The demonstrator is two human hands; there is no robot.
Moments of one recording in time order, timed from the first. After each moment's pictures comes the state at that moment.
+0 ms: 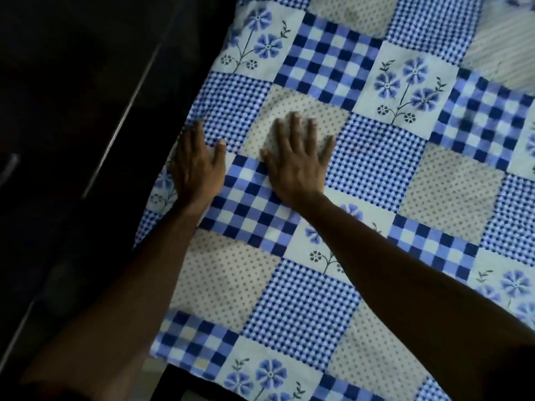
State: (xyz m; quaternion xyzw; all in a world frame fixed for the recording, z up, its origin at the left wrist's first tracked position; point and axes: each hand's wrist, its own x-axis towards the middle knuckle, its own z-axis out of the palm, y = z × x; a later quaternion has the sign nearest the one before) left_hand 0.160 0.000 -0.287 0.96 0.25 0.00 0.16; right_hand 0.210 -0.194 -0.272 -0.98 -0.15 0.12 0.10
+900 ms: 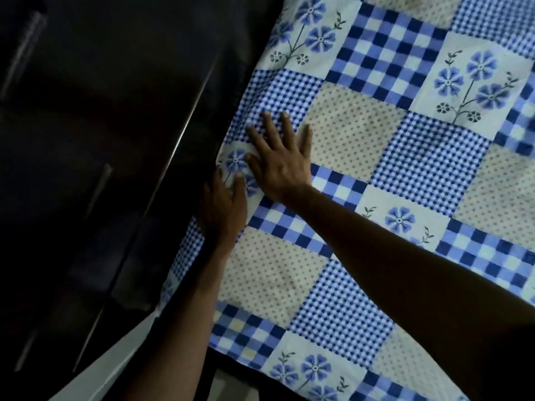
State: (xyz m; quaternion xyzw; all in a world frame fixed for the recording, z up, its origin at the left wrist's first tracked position) left_hand 0.085 0.017 -0.271 0.88 0.39 -0.04 0.26; right_hand 0.195 -0.087 -0.268 -0.94 -0.27 0.16 0.10
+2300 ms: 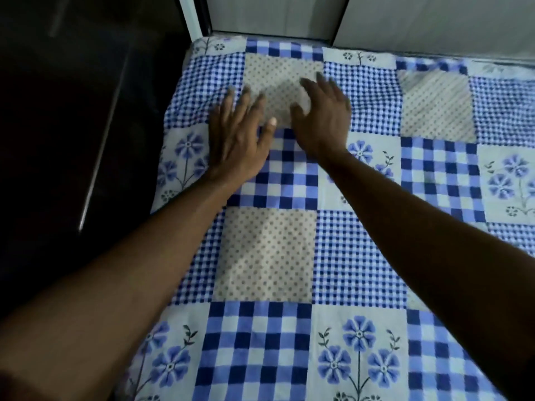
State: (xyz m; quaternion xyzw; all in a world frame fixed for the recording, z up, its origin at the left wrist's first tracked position) left_hand 0.458 -0.081 -0.260 0.97 -0.12 0.12 0.17; right_hand 0.482 -0.250 -0.242 -0.98 0.05 -0.06 0.20
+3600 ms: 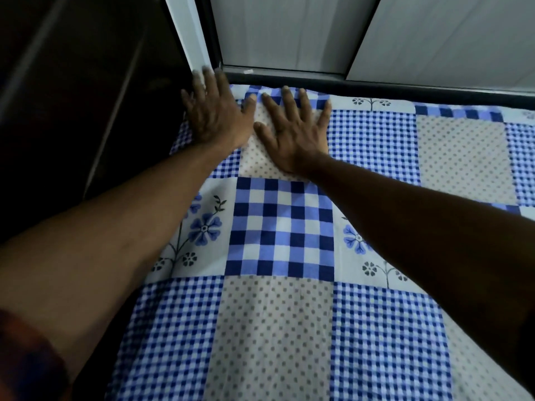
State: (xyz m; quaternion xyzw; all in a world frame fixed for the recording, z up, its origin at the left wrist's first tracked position) left_hand 0.622 -0.063 -0.256 0.99 0.09 0.01 0.07; right_hand 0.598 -0.214 -0.282 -0.99 -0.10 0.03 0.06
